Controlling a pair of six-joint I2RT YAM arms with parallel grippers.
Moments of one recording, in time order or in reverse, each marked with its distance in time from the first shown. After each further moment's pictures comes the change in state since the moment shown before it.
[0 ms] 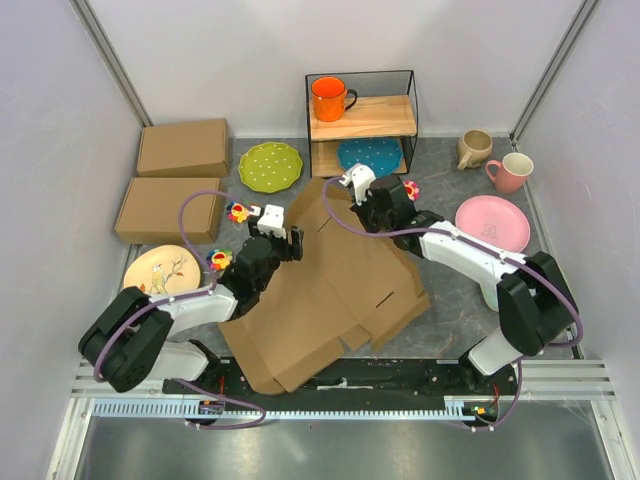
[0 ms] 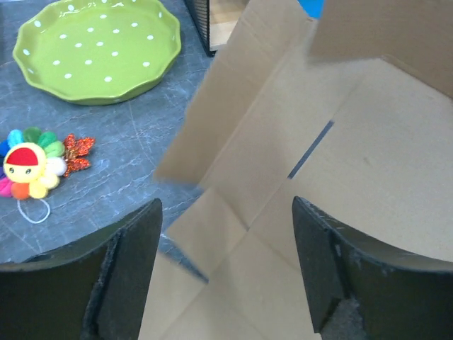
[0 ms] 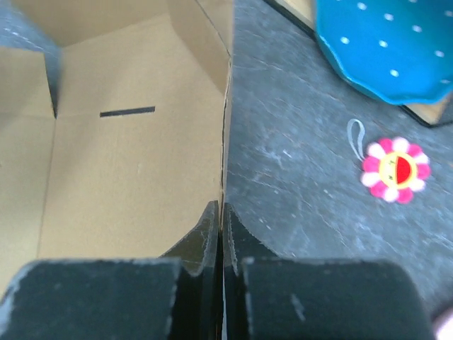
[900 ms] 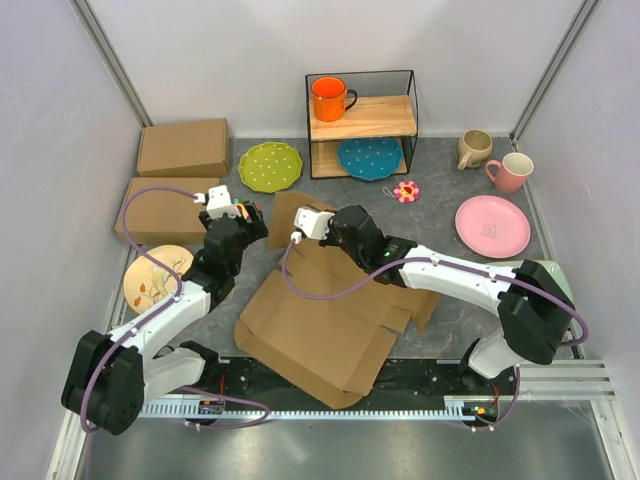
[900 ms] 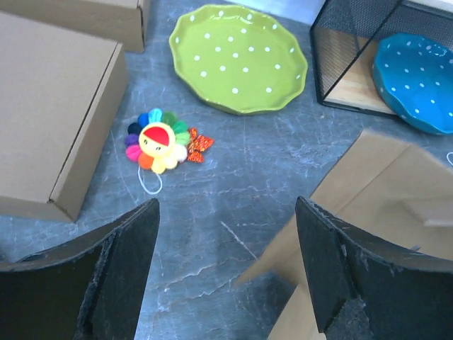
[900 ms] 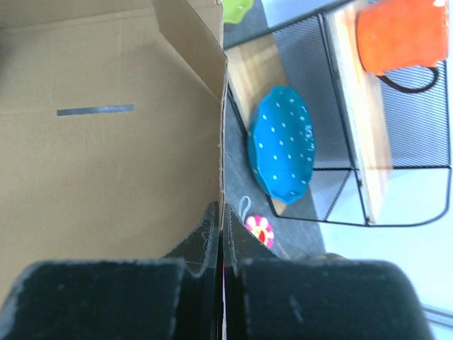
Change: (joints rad) left arm 0.219 -0.252 0.125 -0.442 -0.093 -0.217; right arm 0.313 -0.039 -0.041 0.143 0.350 -0.586
